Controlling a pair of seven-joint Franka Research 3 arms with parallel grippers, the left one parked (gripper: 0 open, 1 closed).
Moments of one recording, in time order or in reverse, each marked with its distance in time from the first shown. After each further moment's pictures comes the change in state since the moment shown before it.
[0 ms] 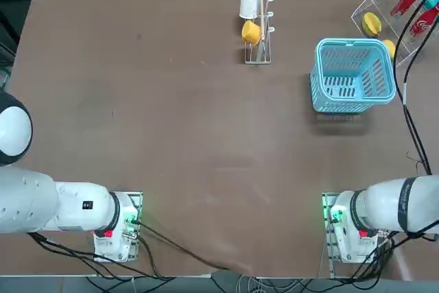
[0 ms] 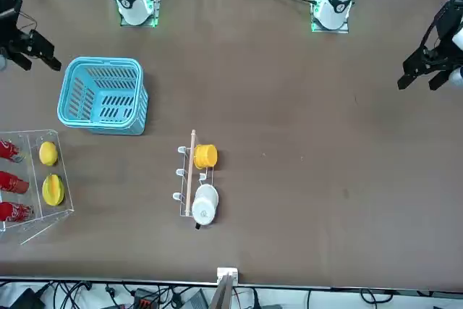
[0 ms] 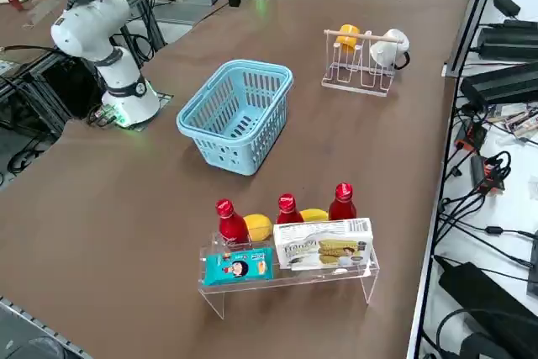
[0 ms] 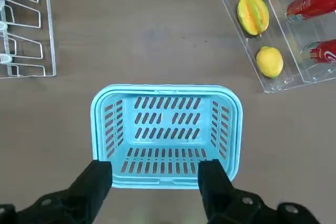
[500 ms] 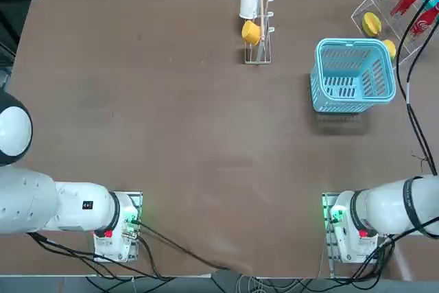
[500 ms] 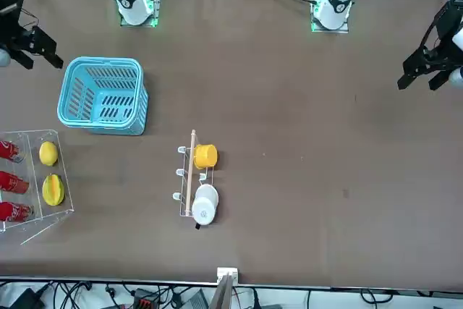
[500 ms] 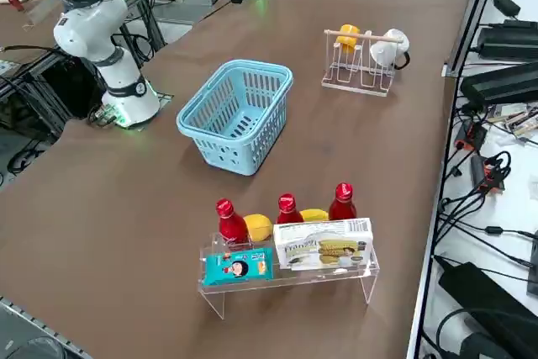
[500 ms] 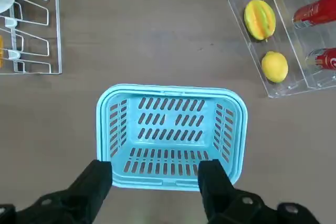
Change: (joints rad) arm 0.093 -0.003 -0.068 -0.001 -0.003 0.006 -0.004
